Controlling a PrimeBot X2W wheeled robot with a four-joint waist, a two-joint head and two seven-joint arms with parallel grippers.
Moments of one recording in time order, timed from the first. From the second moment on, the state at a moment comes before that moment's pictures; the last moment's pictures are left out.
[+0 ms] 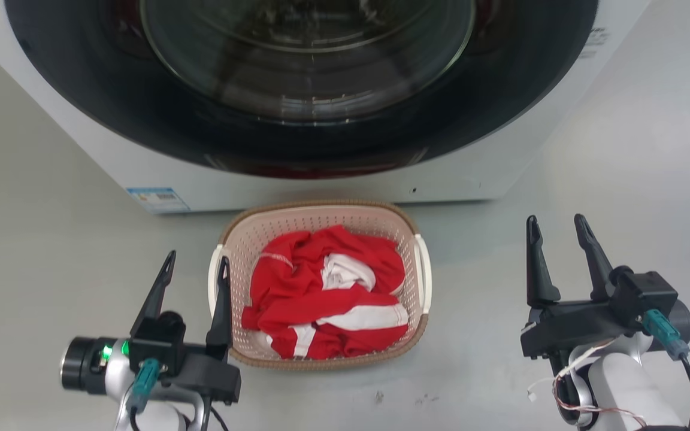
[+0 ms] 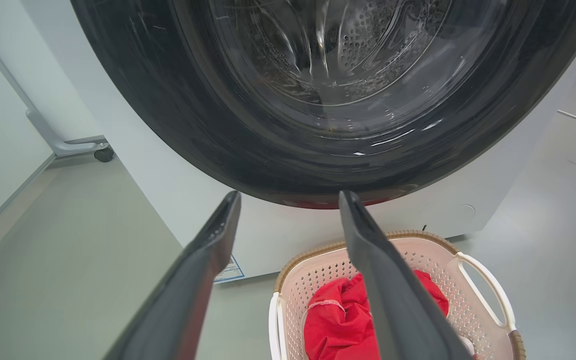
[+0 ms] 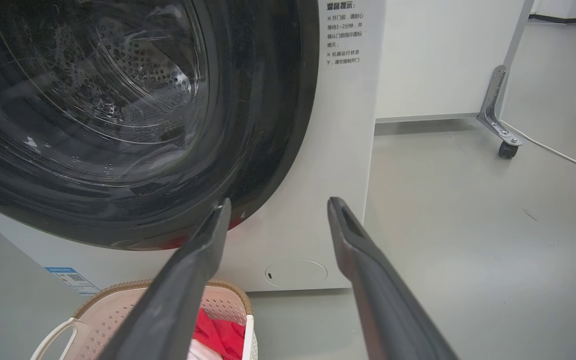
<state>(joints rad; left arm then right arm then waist) -0.19 0.09 -0.19 0.26 -0.10 0.09 -0.25 -0.31 -0.07 0.18 0.29 0.23 -0.04 -0.25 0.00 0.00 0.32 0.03</state>
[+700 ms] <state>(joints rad) -0.52 0.05 -0.22 0.55 -0.11 0.07 -0.25 -0.55 -0.09 0.16 0.48 0.21 -0.04 -0.25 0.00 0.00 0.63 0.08</state>
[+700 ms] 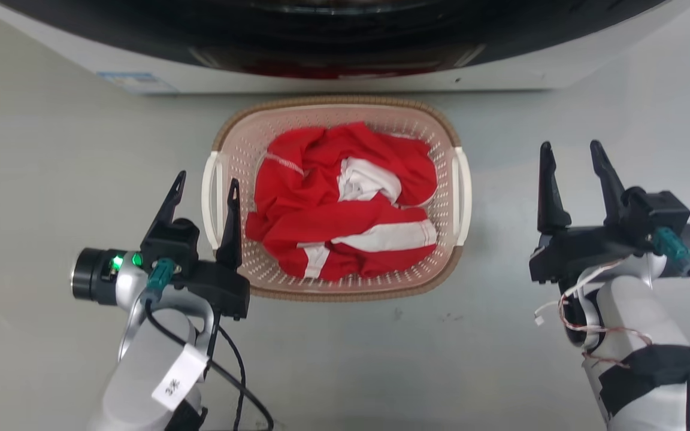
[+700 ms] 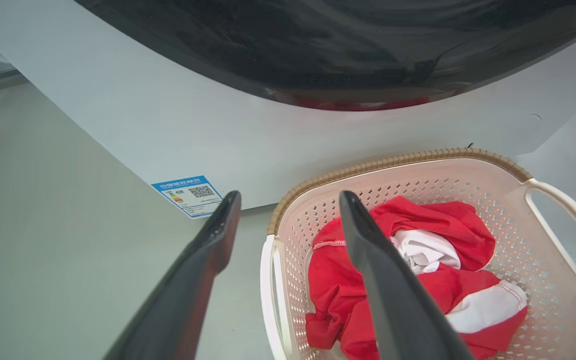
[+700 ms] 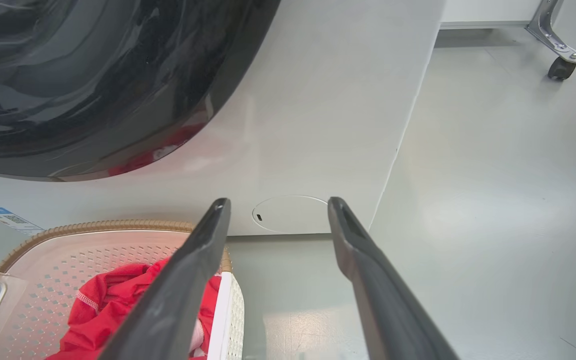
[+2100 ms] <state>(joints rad) -0.84 0.03 -0.27 0.91 -0.26 0.05 -0.25 -0.80 -0.08 0.27 0.73 0.18 0.00 -0.26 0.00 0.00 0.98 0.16</state>
